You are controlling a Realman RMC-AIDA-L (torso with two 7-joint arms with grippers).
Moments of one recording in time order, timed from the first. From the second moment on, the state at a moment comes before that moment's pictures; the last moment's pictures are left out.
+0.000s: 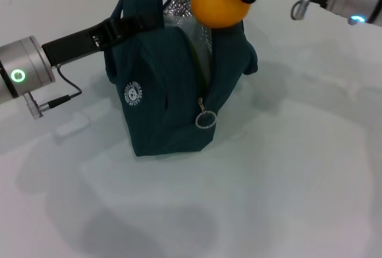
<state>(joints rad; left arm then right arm) -0.49 -2.09 0.74 0.63 1.63 1.42 -1.97 0.78 2.03 -1.35 -0.62 -1.07 -1.17 0.86</state>
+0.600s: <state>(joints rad) -0.49 -2.09 0.74 0.63 1.63 1.42 -1.96 0.83 2.03 -1.51 -0.59 -0.96 -1.04 0.73</state>
